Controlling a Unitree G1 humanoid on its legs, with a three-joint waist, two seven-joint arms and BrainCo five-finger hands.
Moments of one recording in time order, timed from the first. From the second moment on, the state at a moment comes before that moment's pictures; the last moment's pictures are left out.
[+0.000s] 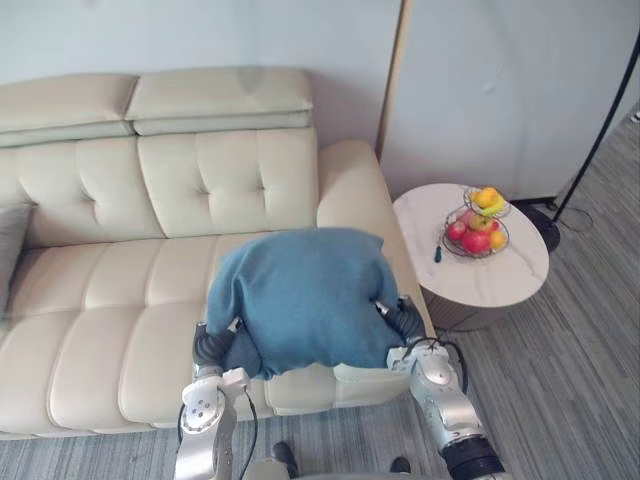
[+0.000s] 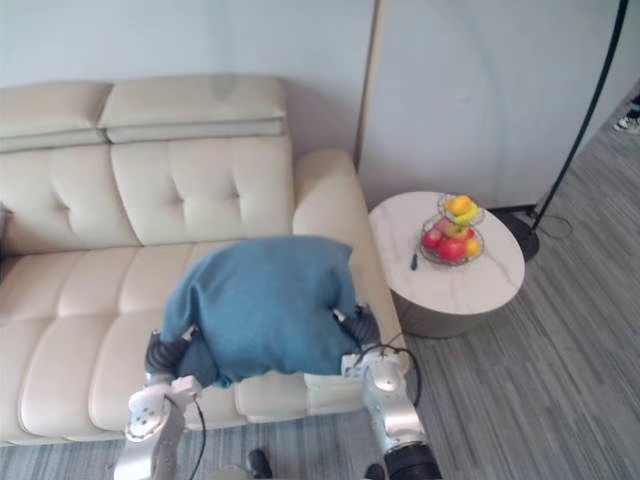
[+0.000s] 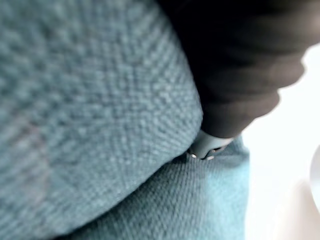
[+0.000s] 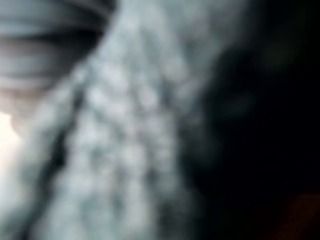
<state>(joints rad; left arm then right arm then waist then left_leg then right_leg) 0.22 -0.03 0.08 0.03 -0.14 0.00 0.15 -0.02 -0.01 0.04 0.34 0.08 -0.02 -0.03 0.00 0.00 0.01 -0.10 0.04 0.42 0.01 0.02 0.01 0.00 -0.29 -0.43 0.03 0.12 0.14</state>
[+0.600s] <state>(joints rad) 0.22 -0.02 0.02 0.09 -0.12 0.02 0.10 0.06 -0.02 0.02 0.34 0.08 -0.01 -0.05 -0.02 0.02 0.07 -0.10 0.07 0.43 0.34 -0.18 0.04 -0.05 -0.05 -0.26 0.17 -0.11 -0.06</state>
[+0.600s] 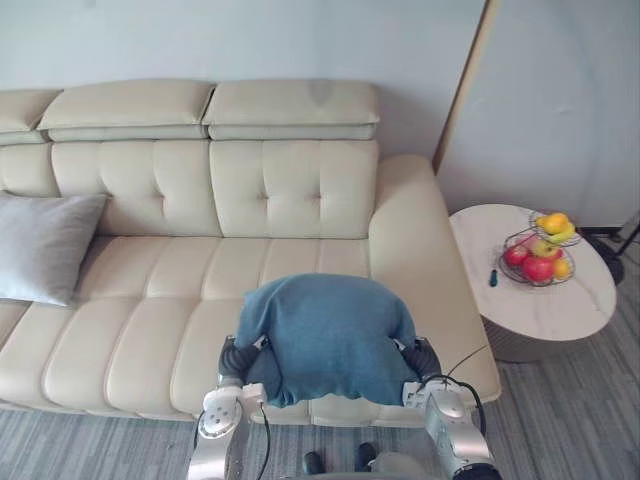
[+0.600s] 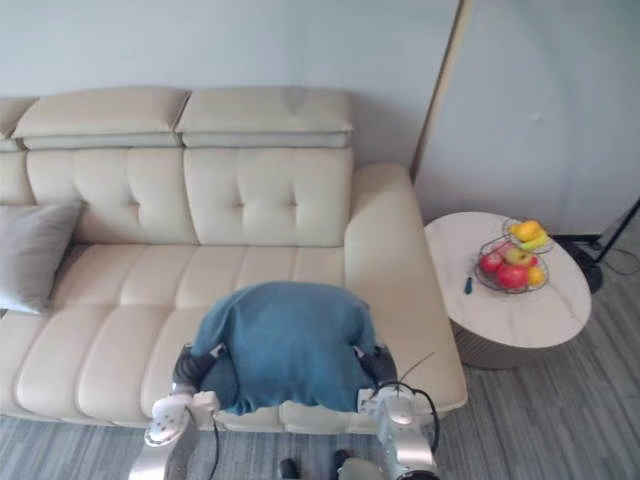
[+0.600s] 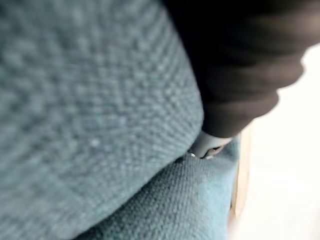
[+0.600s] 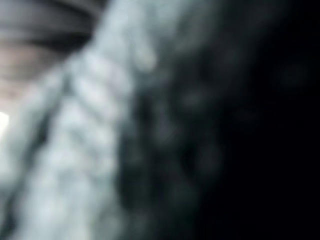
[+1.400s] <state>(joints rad) 0.25 0.06 -0.05 0.10 -0.12 0.02 0.08 0.04 -0.05 0.02 0.43 -0.03 -0.02 -0.05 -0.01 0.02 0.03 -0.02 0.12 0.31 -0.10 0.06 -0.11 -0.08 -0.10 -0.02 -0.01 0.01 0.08</state>
